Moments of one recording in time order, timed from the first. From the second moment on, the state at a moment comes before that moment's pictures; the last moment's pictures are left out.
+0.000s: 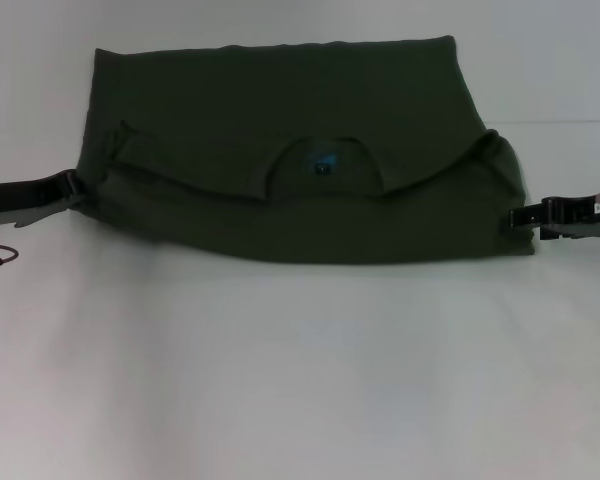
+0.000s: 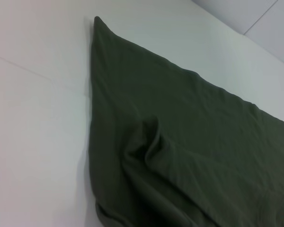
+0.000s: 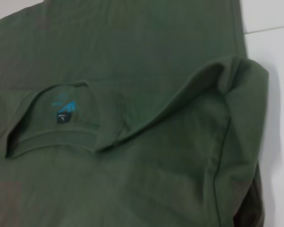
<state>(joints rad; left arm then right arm) -0.66 -2.02 0.61 0.64 2.28 0.94 -2.39 0.77 1.97 -0.68 -0.61 -2.54 -1.10 2.47</state>
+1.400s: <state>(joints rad) -0.65 -1.98 0.62 0.77 2.38 1.29 -2.37 0.69 1.94 -0.68 -0.77 -2.38 -1.34 2.46</state>
